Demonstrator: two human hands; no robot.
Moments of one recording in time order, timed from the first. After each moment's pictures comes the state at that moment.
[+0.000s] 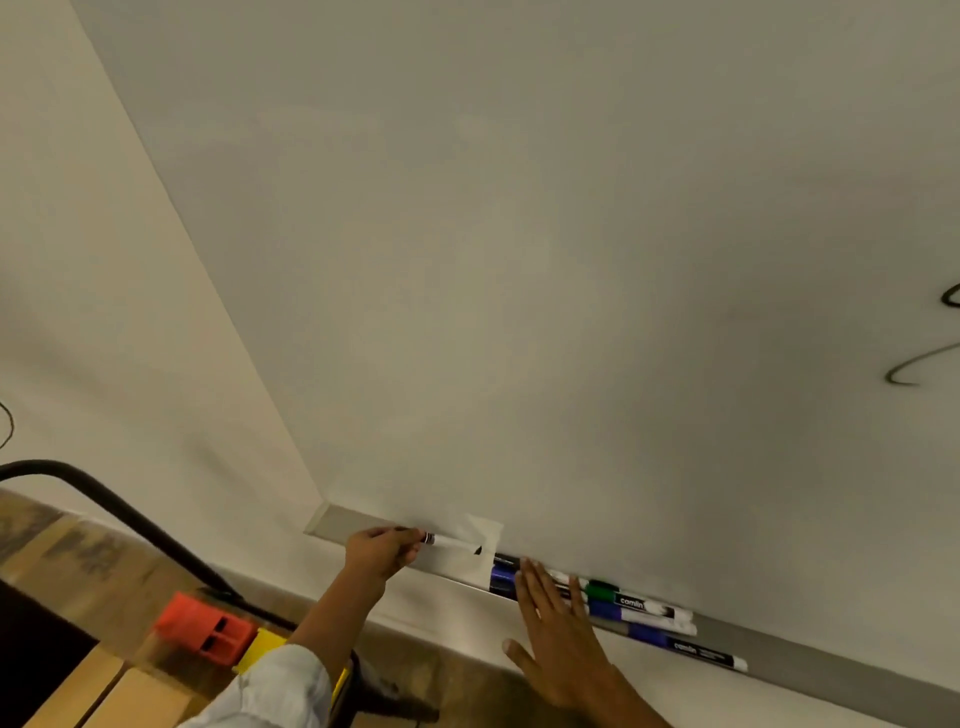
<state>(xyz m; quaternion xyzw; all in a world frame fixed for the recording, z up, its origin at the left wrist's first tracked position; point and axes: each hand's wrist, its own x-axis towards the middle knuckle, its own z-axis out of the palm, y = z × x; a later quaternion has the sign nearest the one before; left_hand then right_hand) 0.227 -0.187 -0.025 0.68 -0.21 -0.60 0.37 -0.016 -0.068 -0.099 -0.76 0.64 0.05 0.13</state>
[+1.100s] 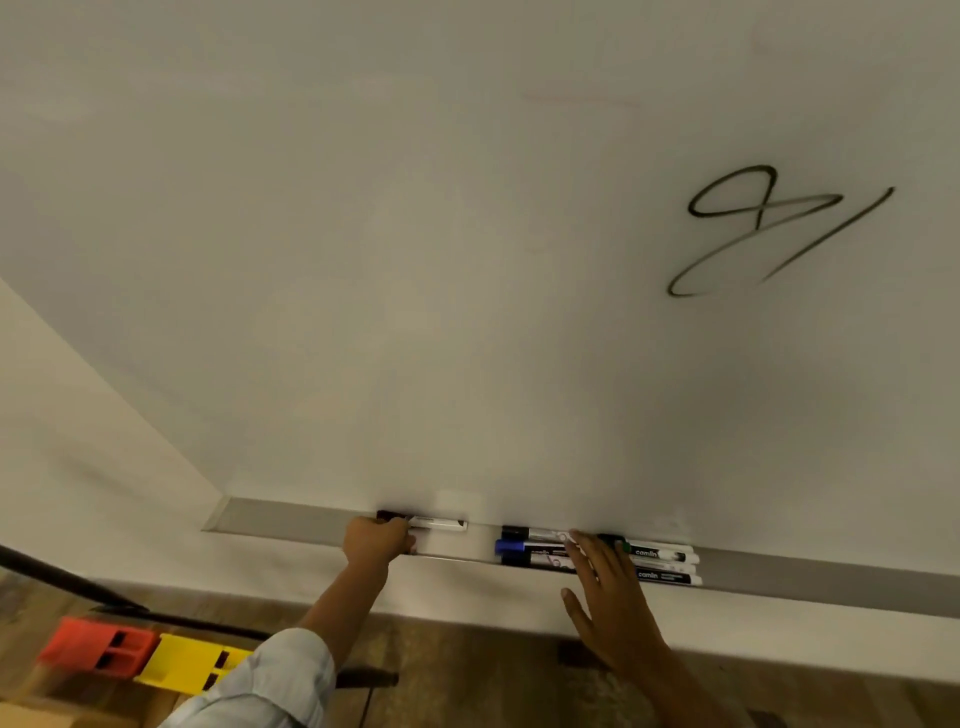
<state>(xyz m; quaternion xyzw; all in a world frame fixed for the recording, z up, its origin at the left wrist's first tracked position) 0.102 -0.143 -0.037 0.76 -0.38 -0.47 0.25 -0.171 0.027 -0.104 -0.69 0.72 -0.07 0.08</state>
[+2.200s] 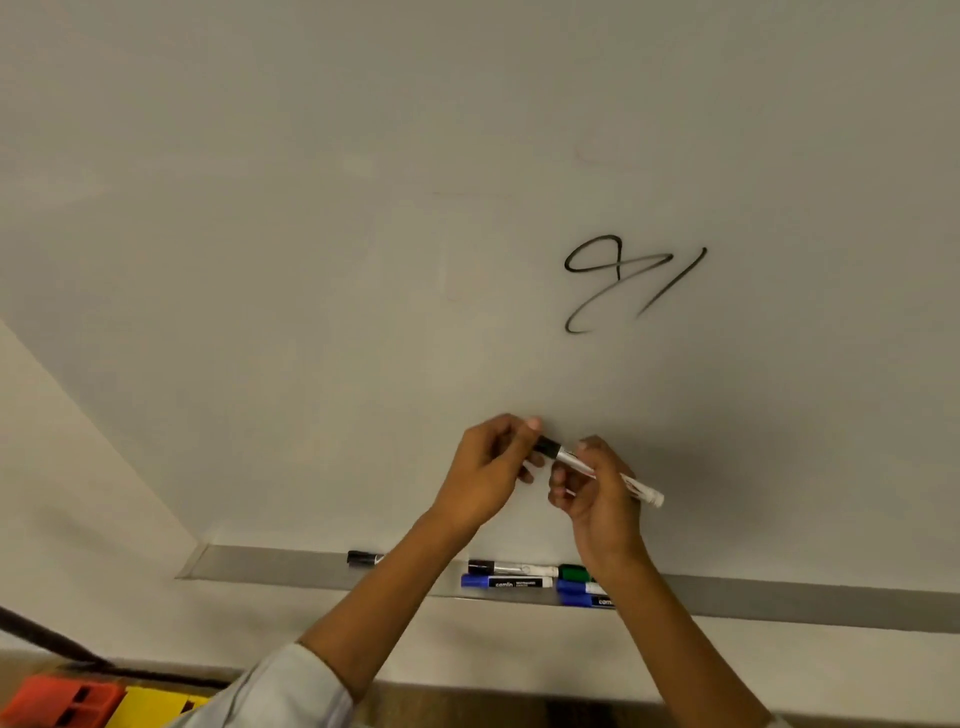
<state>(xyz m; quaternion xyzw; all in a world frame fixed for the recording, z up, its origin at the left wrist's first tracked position) -0.034 -0.069 0.174 0.31 -0.66 -0.56 0.38 -0.148 -0.002 0.151 -0.25 0.43 -0.75 0.43</state>
